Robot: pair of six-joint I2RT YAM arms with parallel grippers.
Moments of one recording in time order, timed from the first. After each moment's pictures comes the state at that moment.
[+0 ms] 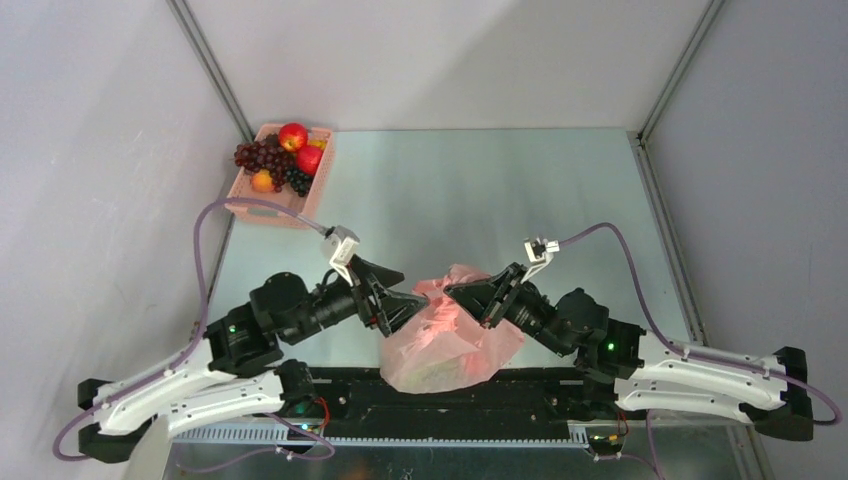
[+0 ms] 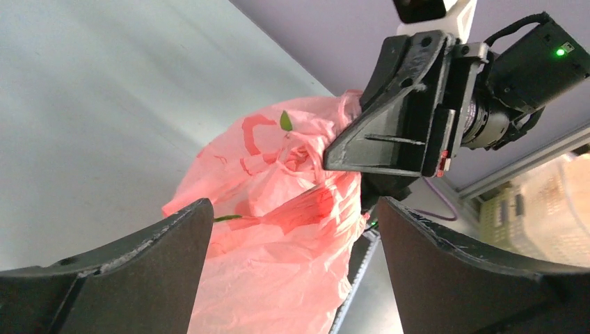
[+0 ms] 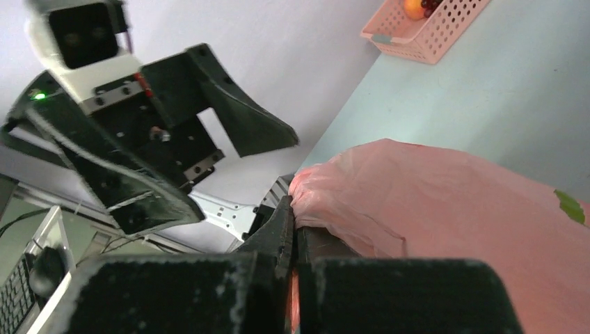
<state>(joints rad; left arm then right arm) -1.16 0.60 0.85 -0.34 -0.14 -0.47 1.31 0.73 0.62 0.20 0.38 0.80</state>
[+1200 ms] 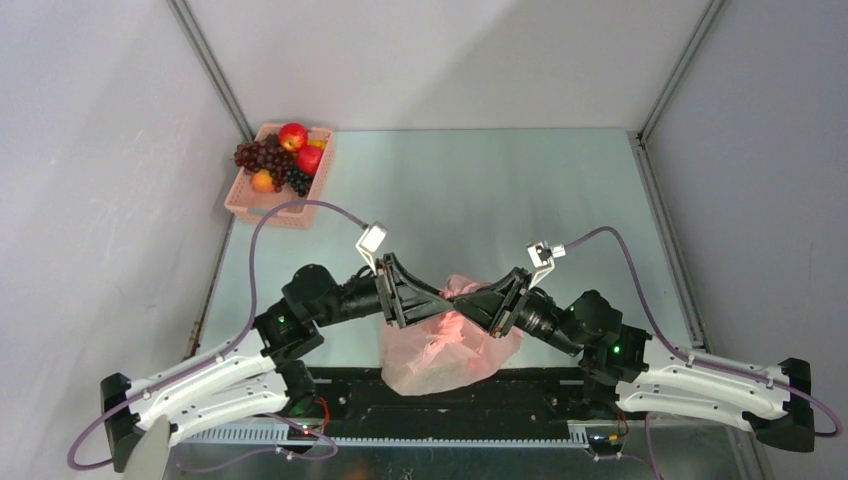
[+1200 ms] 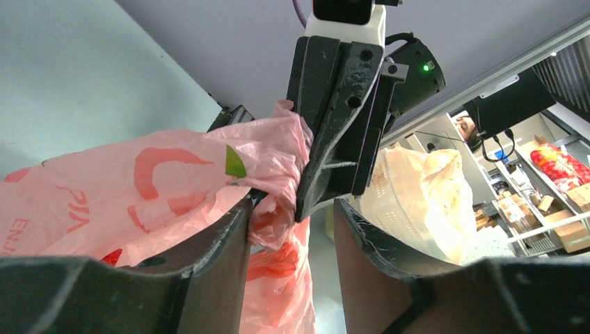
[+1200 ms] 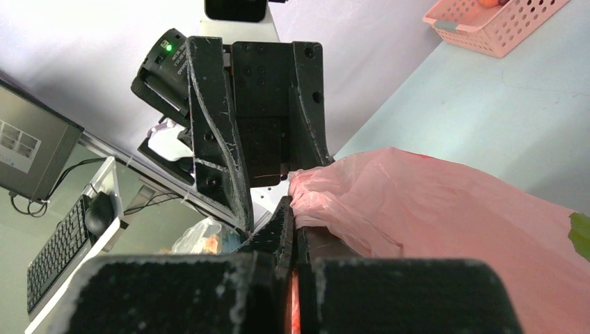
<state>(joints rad) -0.99 0.74 0.64 0.20 0.34 -0.91 1.24 0.65 0.55 0.29 0.14 0.77</state>
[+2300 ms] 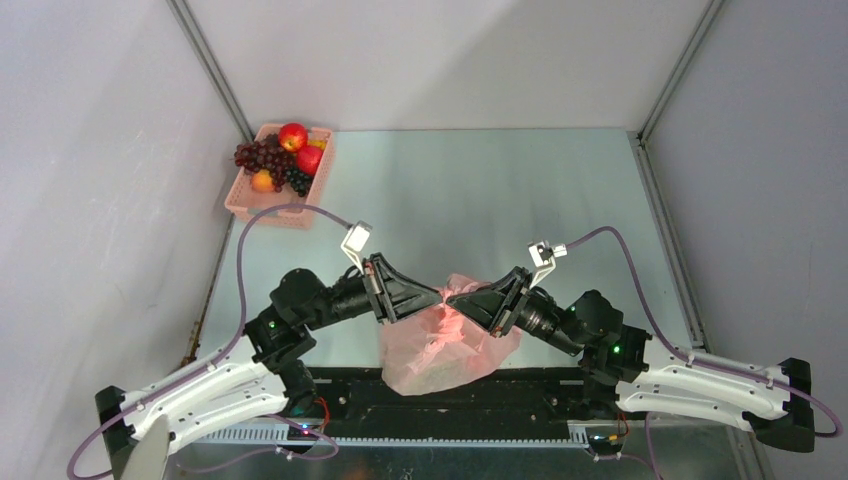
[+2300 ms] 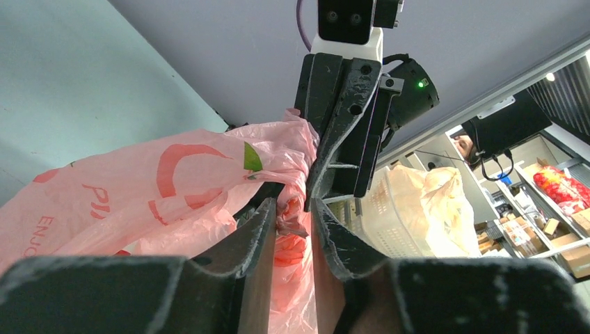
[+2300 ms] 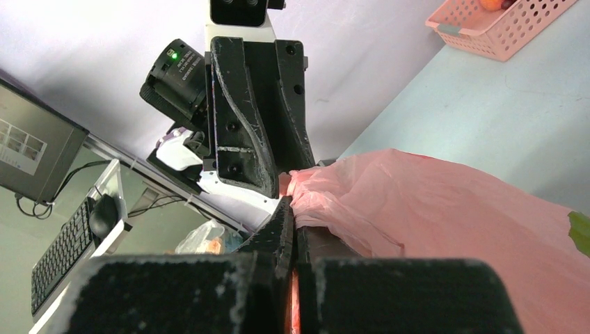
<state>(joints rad) -0.95 0.65 0.60 0.19 0.30 -0.93 1.24 0.65 0.55 0.31 0.14 0.78</state>
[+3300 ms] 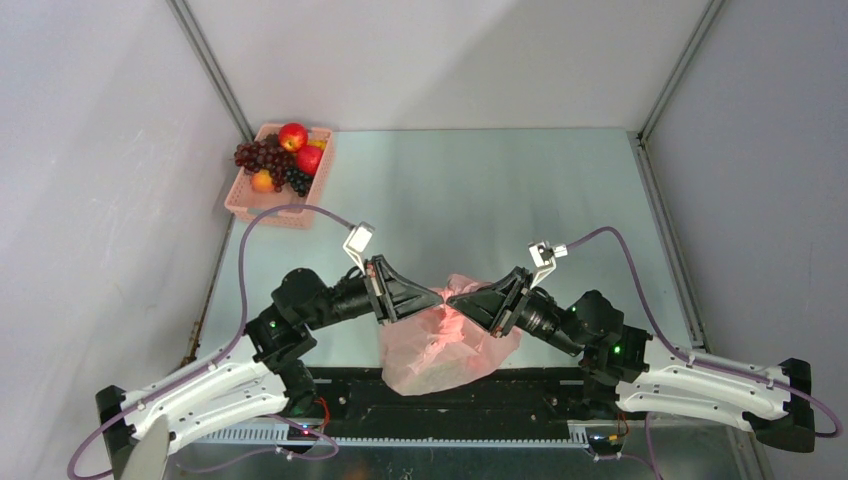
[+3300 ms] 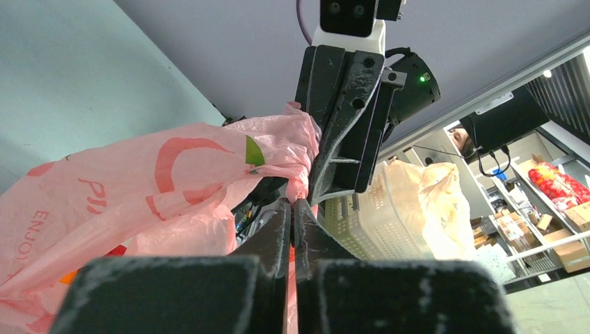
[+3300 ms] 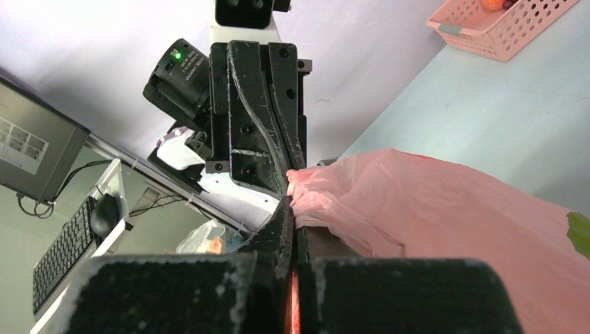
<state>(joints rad) -0.95 0.66 0.60 0.19 0.33 -0.94 1.24 0.64 0.55 0.30 0.14 0.78</state>
